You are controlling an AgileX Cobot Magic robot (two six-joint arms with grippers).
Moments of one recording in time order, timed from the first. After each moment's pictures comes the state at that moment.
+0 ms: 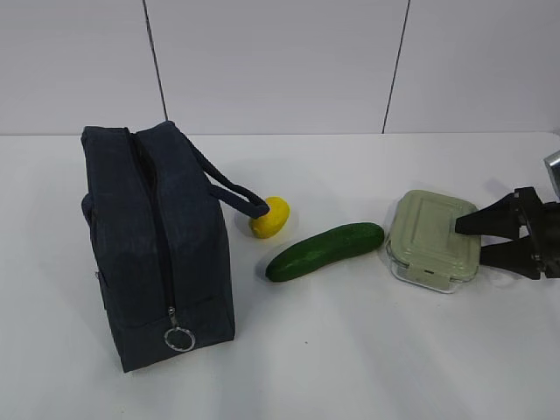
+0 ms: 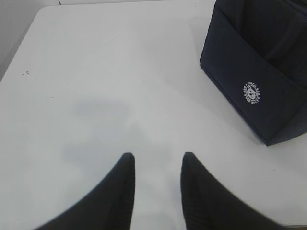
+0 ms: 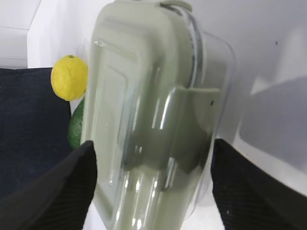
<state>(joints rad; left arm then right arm) 0.06 0.01 -0.52 -0.06 1.11 0.06 -0.42 2.11 -1.03 1.37 1.07 -1.23</state>
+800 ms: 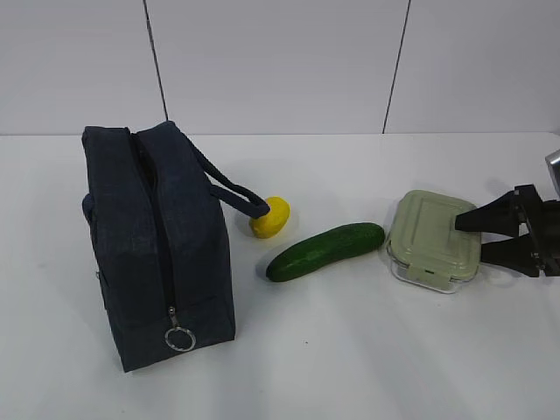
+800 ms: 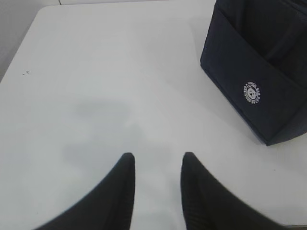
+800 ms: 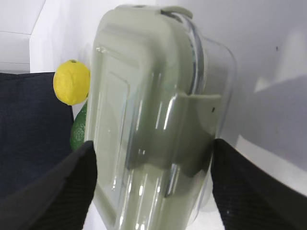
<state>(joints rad) 0.06 0.01 -0.52 -0.06 1.11 0.06 -0.42 2.11 -1.03 1.39 1.07 -1.24</state>
